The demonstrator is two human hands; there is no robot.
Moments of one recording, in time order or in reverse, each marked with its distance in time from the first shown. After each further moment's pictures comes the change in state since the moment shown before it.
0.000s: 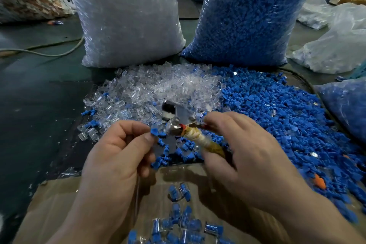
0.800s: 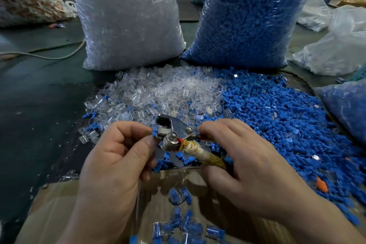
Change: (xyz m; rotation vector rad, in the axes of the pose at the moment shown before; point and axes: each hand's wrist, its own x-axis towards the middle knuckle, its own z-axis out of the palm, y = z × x) left_hand -0.001 -0.007 0.001 0.009 0.019 0.241; right_hand -0.002 0.002 -0.001 0.060 -0.101 -0.104
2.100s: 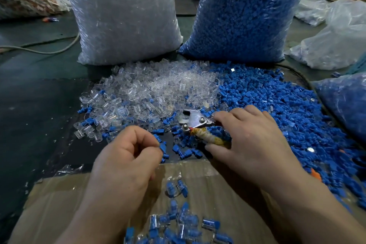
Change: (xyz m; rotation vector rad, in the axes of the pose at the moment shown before) left_hand -0.007 -0.001 -0.002 0.401 -0.084 -0.192; right_hand 0.015 0.022 0.002 -0.366 -0.037 0.276
